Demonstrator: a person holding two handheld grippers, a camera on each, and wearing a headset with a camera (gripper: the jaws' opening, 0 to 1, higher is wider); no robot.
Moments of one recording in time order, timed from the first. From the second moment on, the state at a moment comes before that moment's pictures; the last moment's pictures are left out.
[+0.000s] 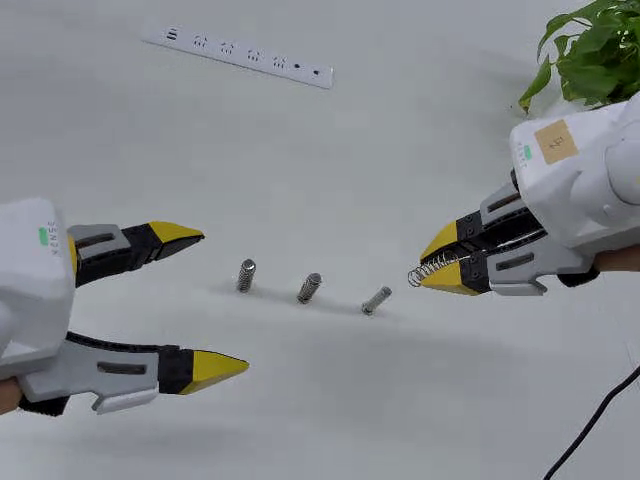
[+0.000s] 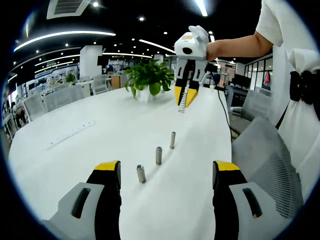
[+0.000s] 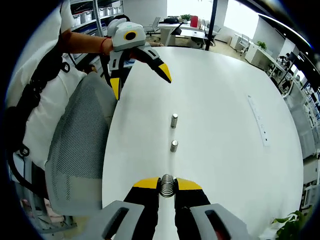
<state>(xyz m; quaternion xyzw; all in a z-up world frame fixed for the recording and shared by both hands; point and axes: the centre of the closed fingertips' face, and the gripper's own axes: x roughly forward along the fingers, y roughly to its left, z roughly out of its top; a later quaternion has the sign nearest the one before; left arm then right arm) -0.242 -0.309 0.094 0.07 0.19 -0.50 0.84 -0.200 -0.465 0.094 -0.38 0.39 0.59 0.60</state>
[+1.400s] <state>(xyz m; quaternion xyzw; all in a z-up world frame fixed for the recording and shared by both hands) -0.242 -0.303 0.083 0.04 0.19 -0.49 0.85 -0.189 -0.465 0.035 -0.38 0.43 0.57 0.59</state>
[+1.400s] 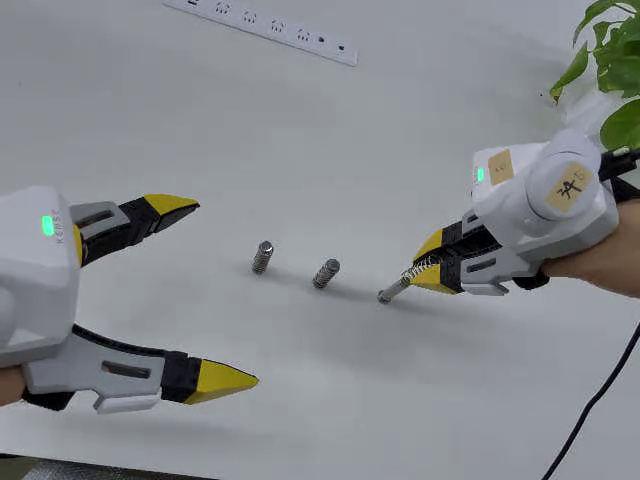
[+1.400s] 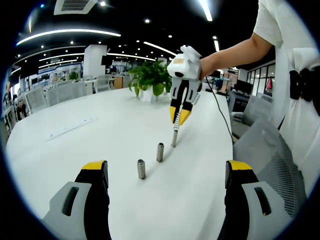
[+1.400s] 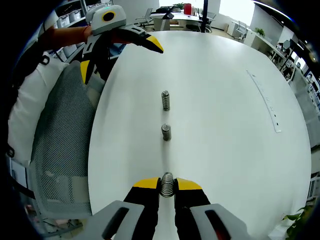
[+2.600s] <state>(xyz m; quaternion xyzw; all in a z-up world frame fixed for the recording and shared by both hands) -0.241 -0.312 0.082 0.03 0.19 -0.50 0.84 -0.187 -0.463 0.027 -0.38 0.43 0.58 0.59</state>
